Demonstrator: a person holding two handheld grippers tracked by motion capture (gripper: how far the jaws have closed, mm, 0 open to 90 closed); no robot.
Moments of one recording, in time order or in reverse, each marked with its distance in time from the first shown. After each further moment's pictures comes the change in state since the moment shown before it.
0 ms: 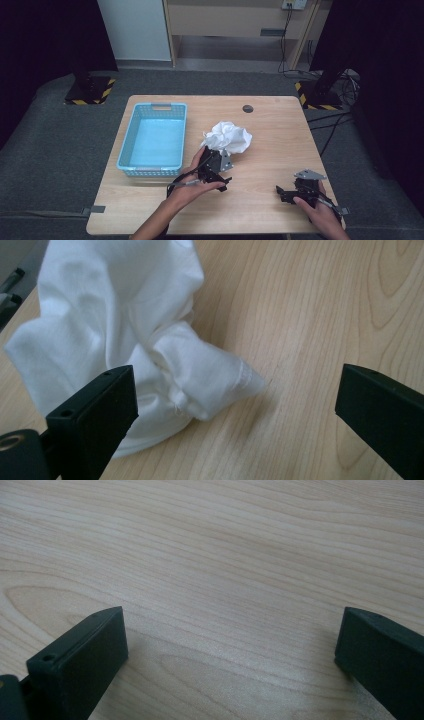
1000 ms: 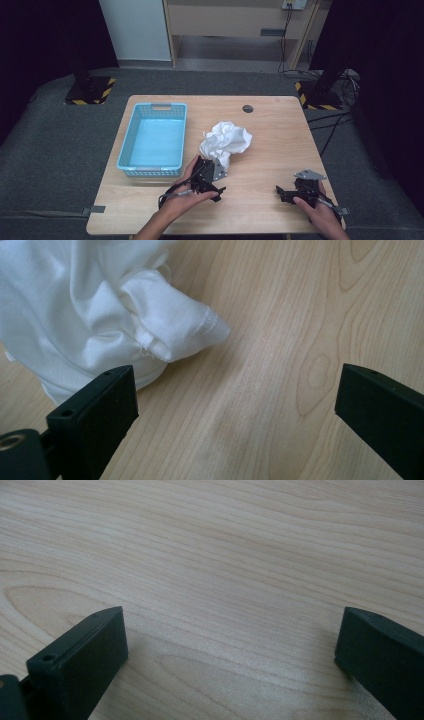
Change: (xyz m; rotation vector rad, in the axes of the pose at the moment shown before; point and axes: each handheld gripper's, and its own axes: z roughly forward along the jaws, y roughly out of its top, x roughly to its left) left arm -0.018 -0.019 -0.015 0.028 -0.025 -0.051; right arm 0.000 0.000 0.000 0.000 -0.002 0.001
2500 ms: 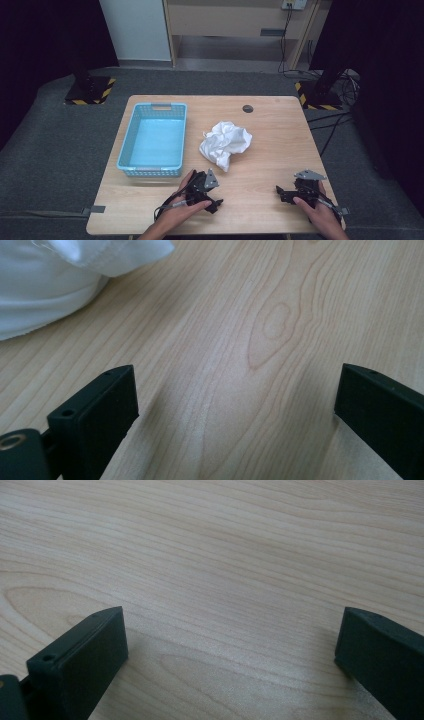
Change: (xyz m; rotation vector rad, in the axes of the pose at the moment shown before) left arm -0.018 -0.043 0.020 -0.010 -0.125 -0.140; right arm 0.001 0.000 0.000 -0.001 -0.005 0.005
